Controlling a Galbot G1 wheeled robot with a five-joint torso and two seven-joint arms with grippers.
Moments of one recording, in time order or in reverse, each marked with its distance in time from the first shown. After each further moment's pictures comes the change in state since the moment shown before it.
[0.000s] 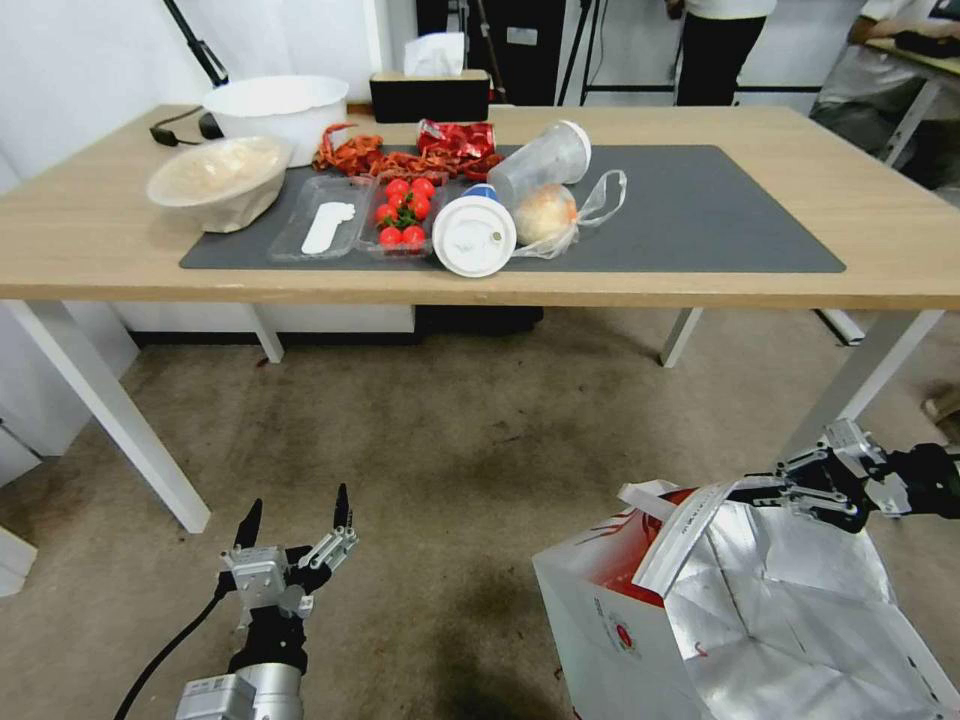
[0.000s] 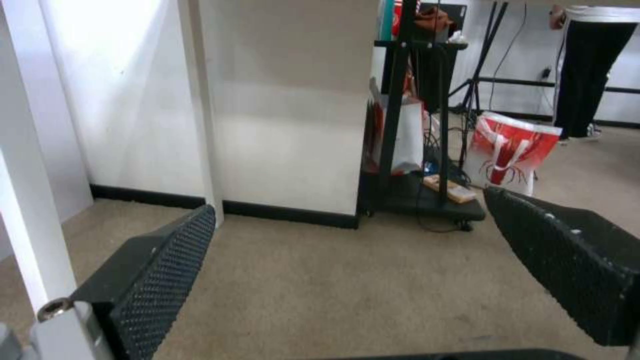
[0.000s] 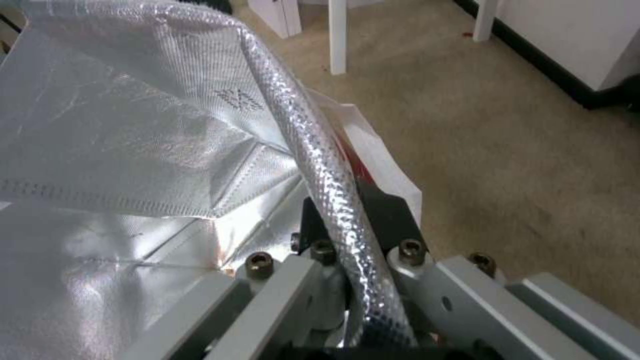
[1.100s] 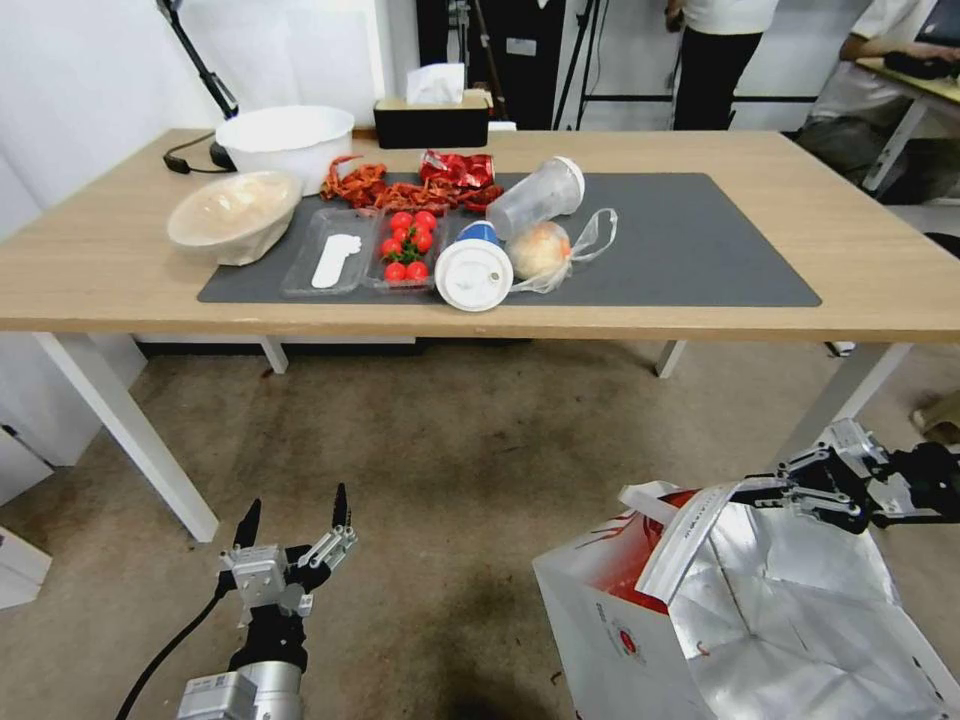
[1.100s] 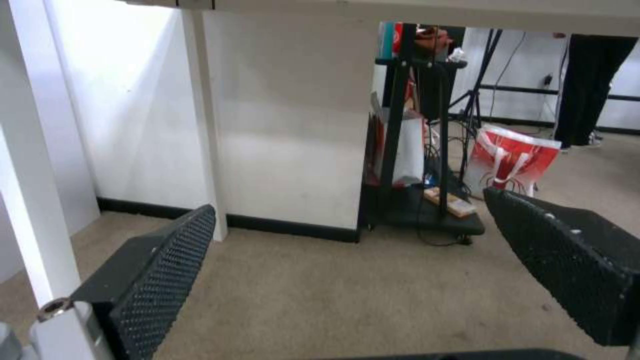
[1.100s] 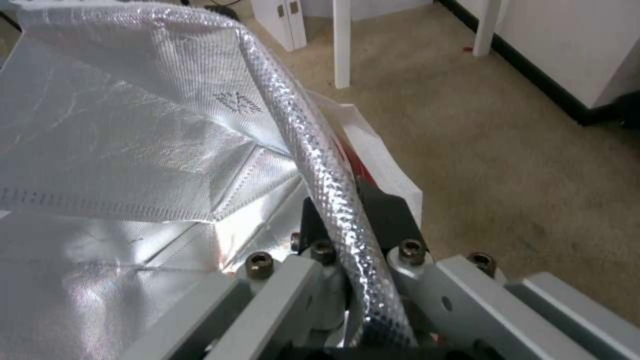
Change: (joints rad) left arm -0.008 0.002 0.002 0.004 0.001 0.000 -0.012; right arm 0.001 -0.002 0.004 0.008 0.006 -0.009 -0.003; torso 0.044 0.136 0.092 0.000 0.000
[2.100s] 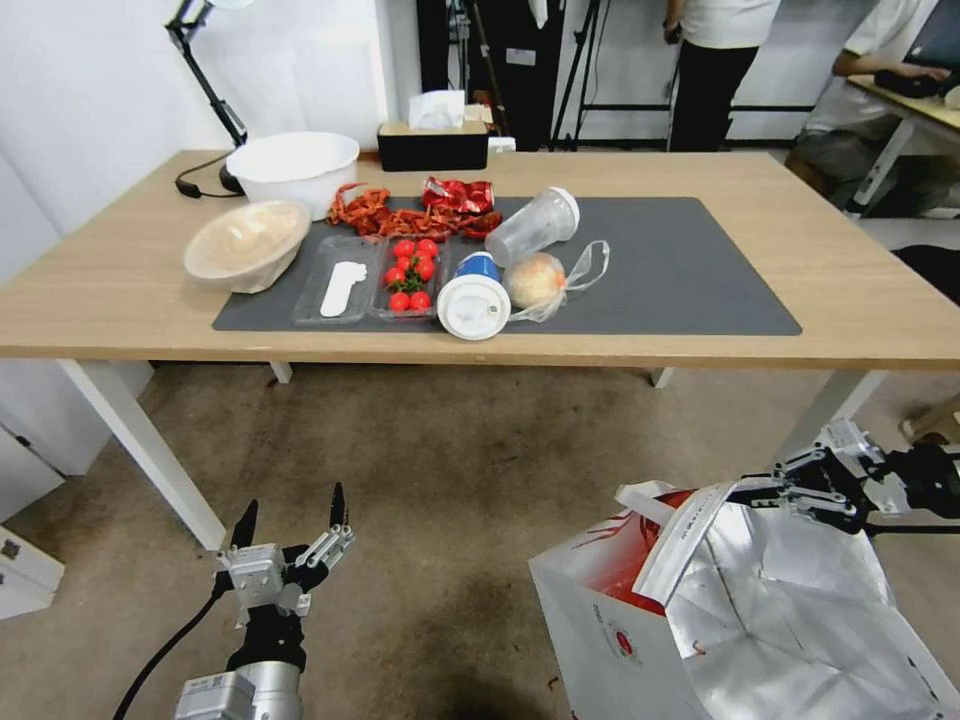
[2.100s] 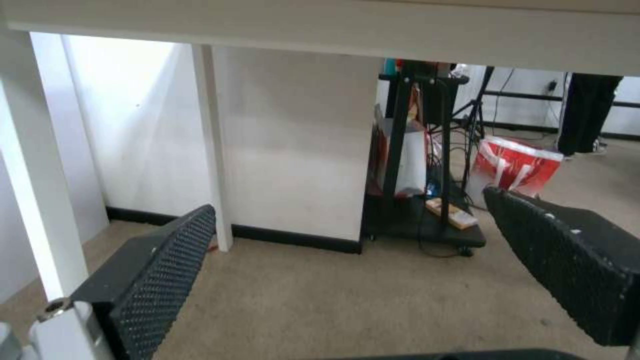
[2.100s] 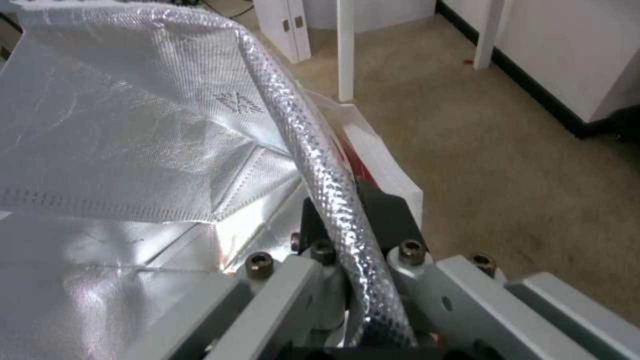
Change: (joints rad) left arm 0.002 0.006 0.001 -0.009 -0.005 0.008 -0.018; right arm 0.000 0.004 -0.006 0.007 0.004 -0.004 0.002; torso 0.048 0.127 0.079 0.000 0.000
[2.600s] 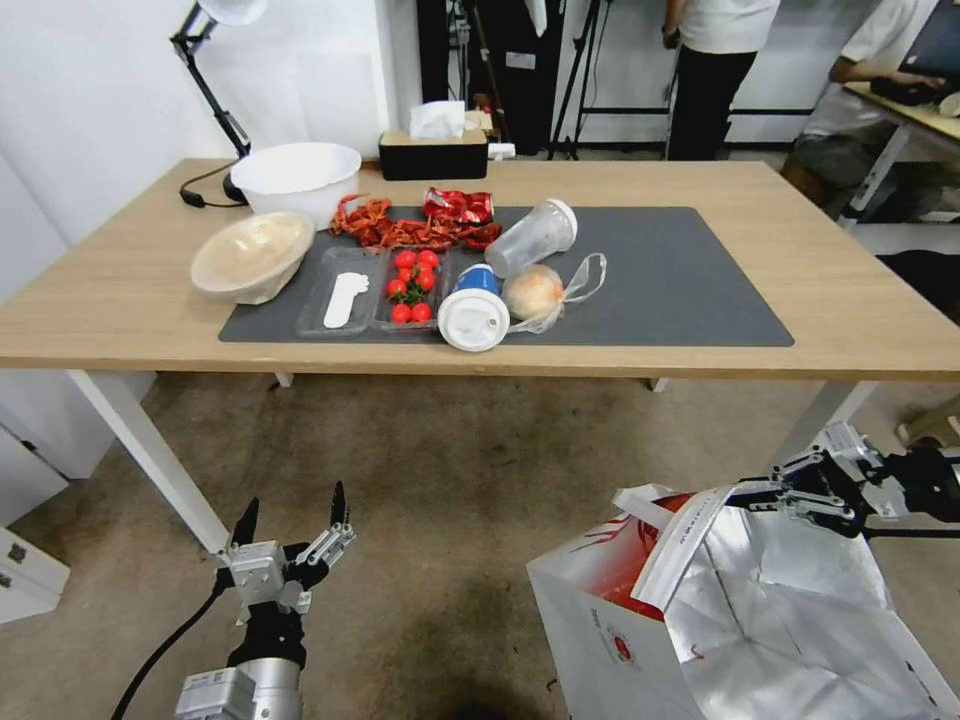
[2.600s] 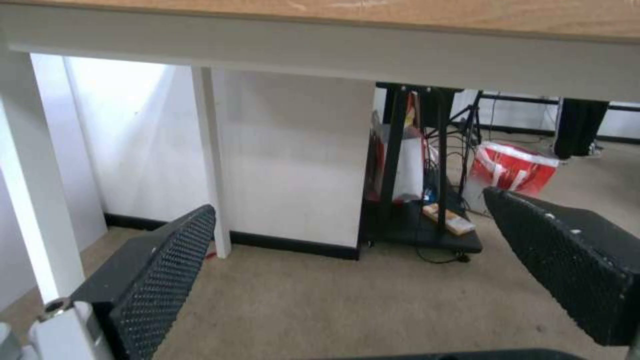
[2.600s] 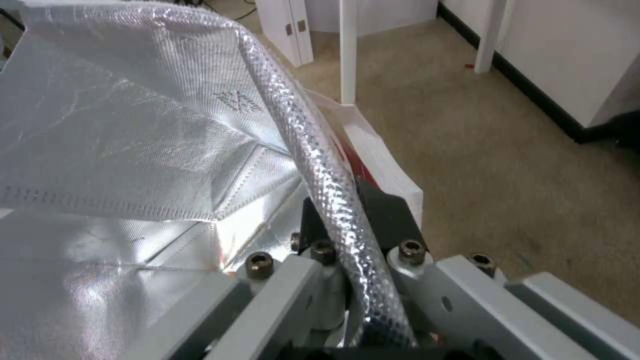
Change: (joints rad) left arm -0.013 0.007 0.003 0.003 -0.004 0.004 -0.001; right arm -0.008 0.003 0.008 0.007 -0.004 -0.001 -0.002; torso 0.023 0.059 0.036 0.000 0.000
